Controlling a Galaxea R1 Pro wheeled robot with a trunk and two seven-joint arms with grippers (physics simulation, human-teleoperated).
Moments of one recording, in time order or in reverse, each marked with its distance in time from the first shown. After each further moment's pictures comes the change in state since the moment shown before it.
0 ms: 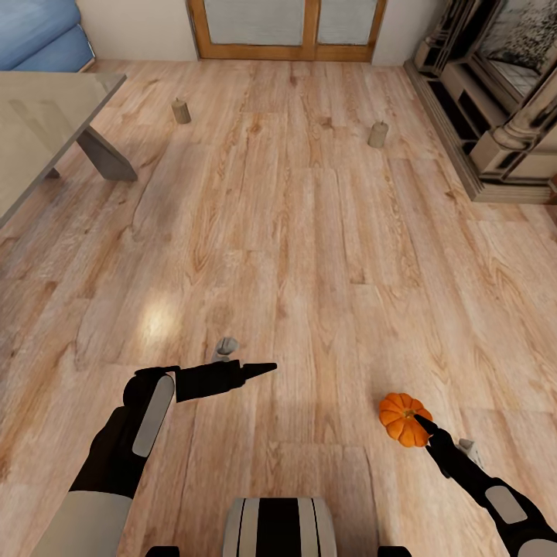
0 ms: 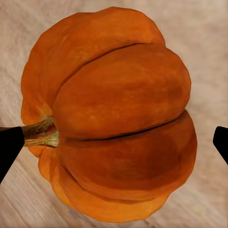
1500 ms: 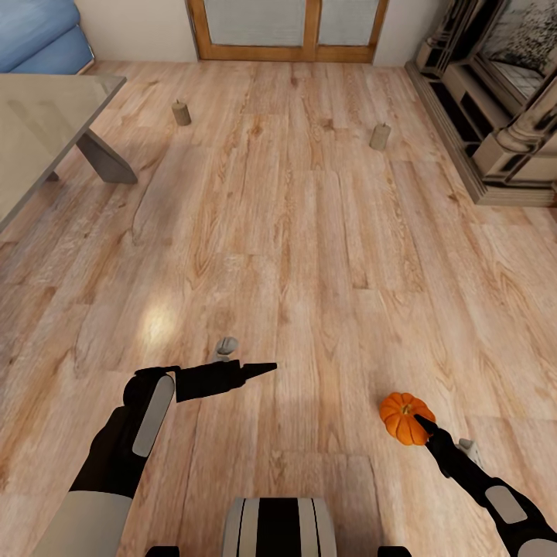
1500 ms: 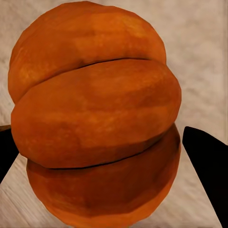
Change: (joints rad) left arm 0.000 0.000 0.000 0.000 0.000 0.000 -0.001; right arm 0.000 0.000 0.001 0.000 -0.002 0.000 0.000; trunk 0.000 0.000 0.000
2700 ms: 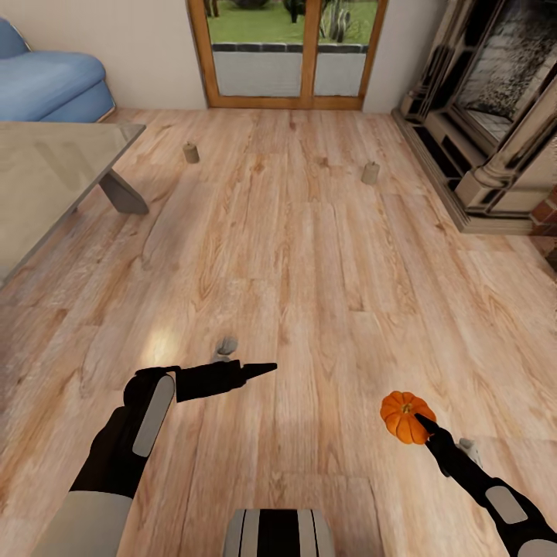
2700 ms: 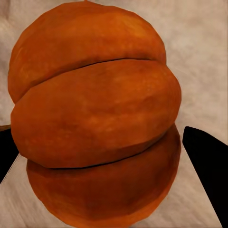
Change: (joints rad) left arm 0.000 -0.001 -0.002 0.000 0.000 0.000 0.003; right arm 0.001 0.002 -0.008 -0.002 -0.004 0.000 0.014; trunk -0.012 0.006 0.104
